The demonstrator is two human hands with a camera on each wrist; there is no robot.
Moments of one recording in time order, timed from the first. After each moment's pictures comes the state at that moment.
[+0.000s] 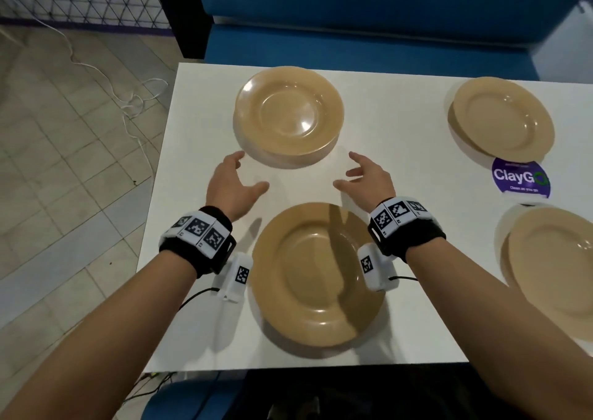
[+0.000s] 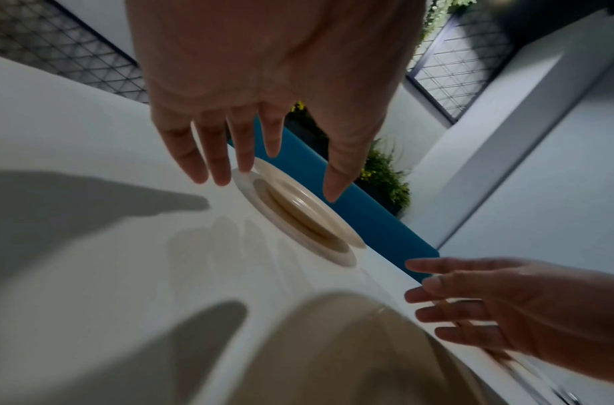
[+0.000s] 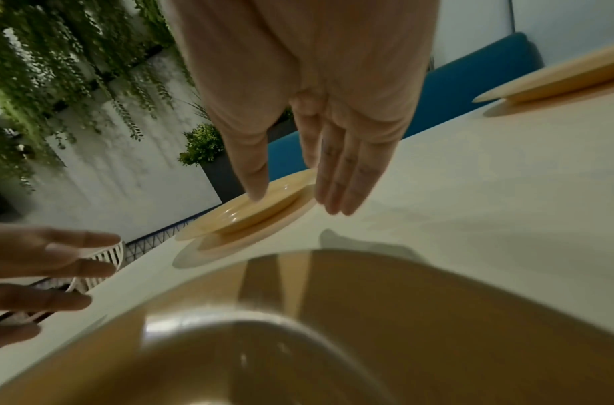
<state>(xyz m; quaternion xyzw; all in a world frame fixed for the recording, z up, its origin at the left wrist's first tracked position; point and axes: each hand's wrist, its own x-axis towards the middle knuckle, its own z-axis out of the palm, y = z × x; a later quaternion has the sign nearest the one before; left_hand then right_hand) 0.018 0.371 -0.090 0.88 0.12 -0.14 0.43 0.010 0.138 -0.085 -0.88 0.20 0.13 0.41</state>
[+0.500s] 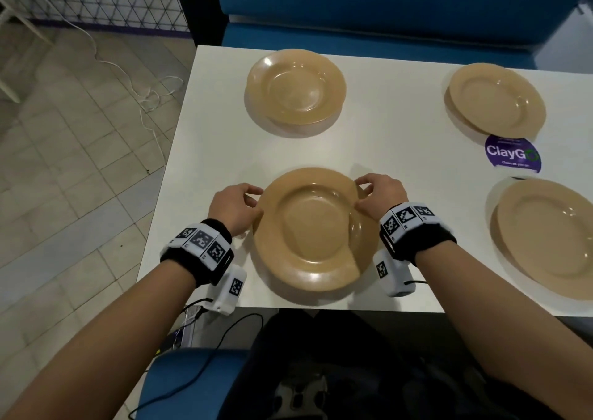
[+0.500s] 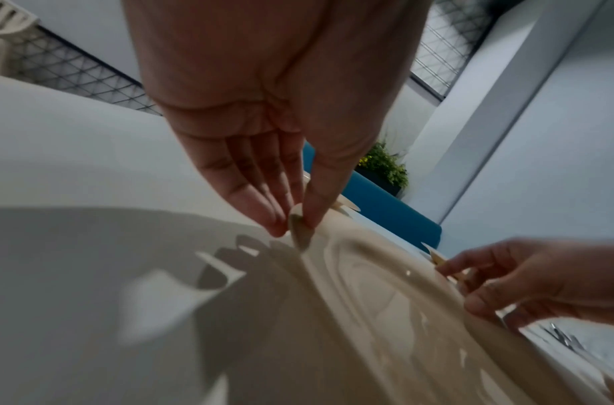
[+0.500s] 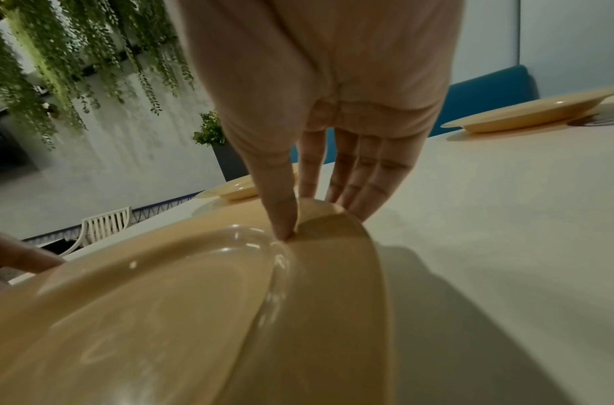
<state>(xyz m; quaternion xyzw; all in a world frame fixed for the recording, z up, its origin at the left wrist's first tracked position) -0.088 0.382 -0.093 0.90 0.12 -0.19 0.38 -0.076 0.123 -0.093 -0.93 0.17 0.19 0.26</state>
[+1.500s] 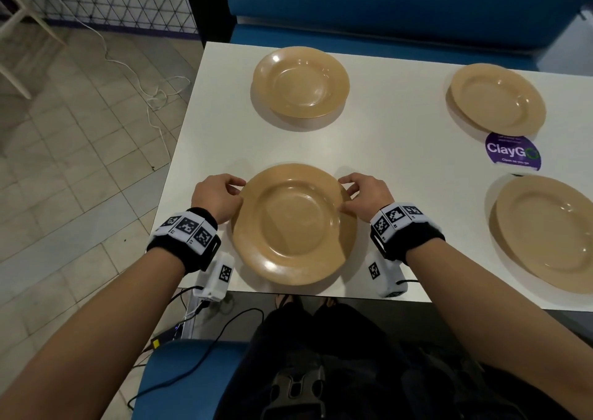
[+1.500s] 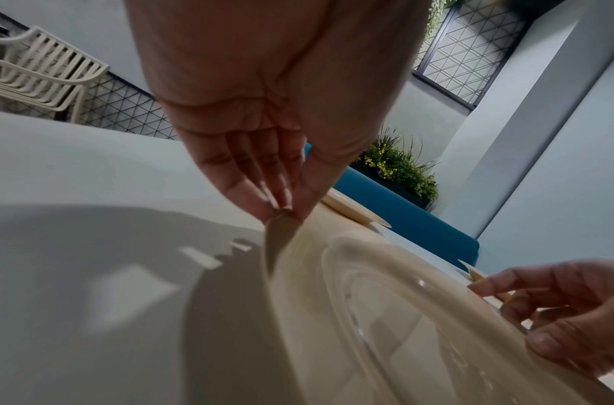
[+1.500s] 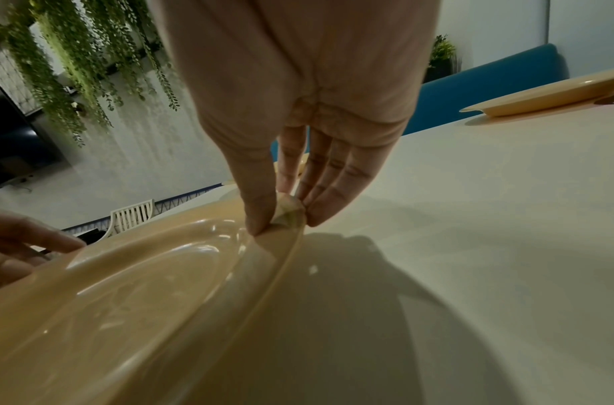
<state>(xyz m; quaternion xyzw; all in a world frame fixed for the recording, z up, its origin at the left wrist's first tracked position) -0.098 0.408 -0.093 0.91 0.16 -0.14 0.36 -0.094 0.140 -0.097 -0.92 0.10 0.20 0.32</state>
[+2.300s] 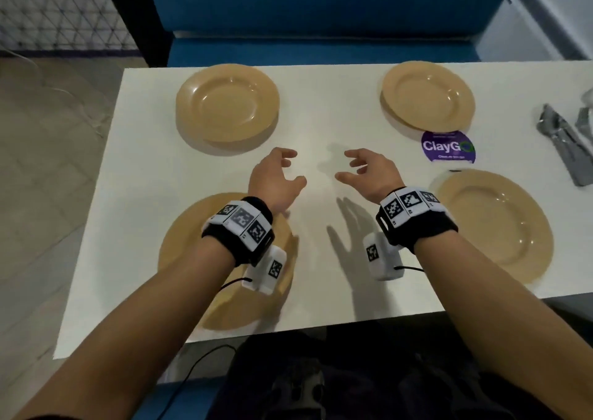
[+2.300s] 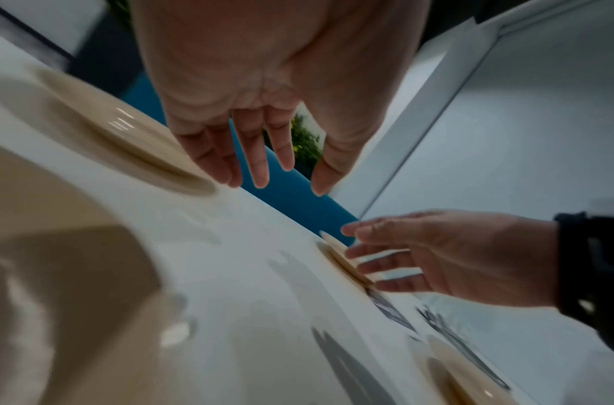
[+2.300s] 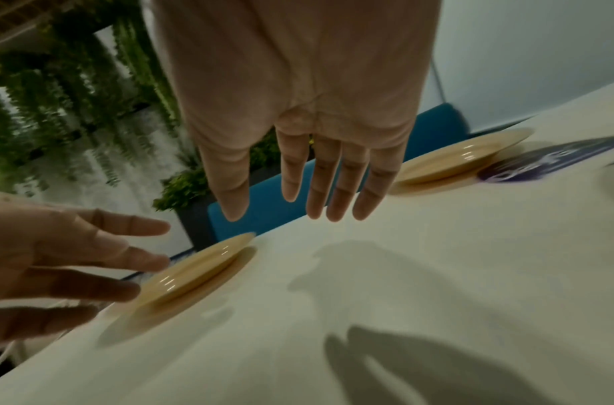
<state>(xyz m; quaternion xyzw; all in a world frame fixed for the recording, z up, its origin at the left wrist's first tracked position) -0.048 0.213 -0.058 0.88 0.00 -0.14 0.45 -0.061 0.026 -0.062 -0.91 0.17 0.10 0.37</state>
